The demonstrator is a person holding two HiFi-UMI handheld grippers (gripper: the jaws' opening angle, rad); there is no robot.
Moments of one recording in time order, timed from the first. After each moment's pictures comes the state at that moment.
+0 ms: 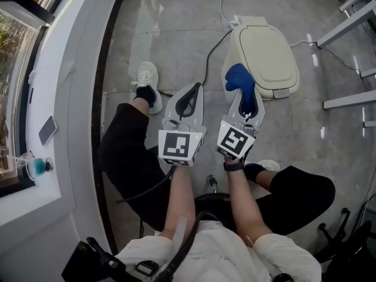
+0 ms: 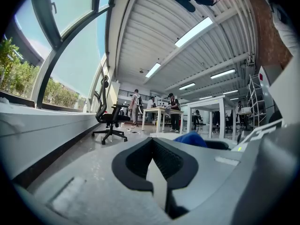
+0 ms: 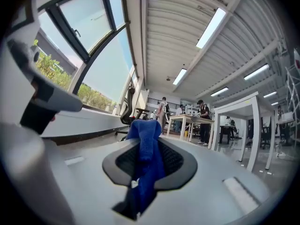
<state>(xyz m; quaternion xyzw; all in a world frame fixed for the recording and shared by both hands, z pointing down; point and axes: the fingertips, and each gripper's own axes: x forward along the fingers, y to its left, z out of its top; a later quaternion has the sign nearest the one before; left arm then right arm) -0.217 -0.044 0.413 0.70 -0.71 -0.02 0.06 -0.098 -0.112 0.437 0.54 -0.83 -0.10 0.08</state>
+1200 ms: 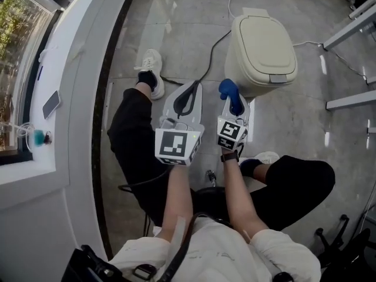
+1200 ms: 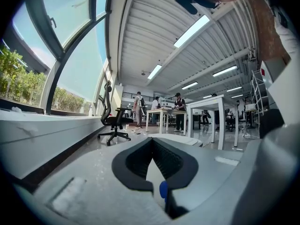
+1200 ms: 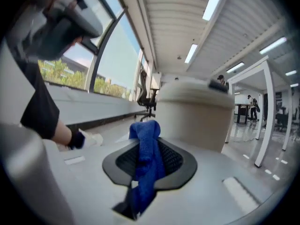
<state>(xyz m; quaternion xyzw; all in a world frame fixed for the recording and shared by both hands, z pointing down) -0.182 0.010 0.397 0.68 -0.74 -0.02 0.05 -0.078 -0.070 0.591 0.45 -0.88 0.00 0.16</state>
